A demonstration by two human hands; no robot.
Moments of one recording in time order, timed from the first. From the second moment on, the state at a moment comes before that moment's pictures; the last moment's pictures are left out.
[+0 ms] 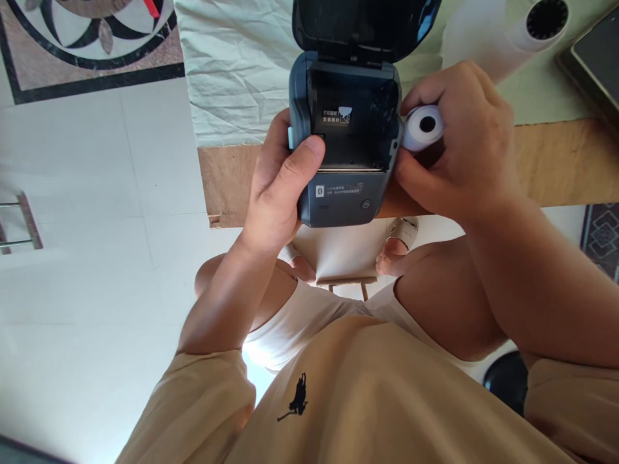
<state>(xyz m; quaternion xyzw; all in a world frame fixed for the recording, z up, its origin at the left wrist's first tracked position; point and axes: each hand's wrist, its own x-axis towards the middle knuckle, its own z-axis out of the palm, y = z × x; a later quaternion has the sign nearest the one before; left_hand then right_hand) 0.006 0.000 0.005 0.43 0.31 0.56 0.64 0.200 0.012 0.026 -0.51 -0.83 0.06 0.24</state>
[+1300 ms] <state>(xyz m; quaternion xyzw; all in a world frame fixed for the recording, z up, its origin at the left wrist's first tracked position) 0.005 -0.002 0.015 0.43 0.34 0.54 0.64 0.200 0.010 0.027 -0.51 -0.83 0.05 0.23</state>
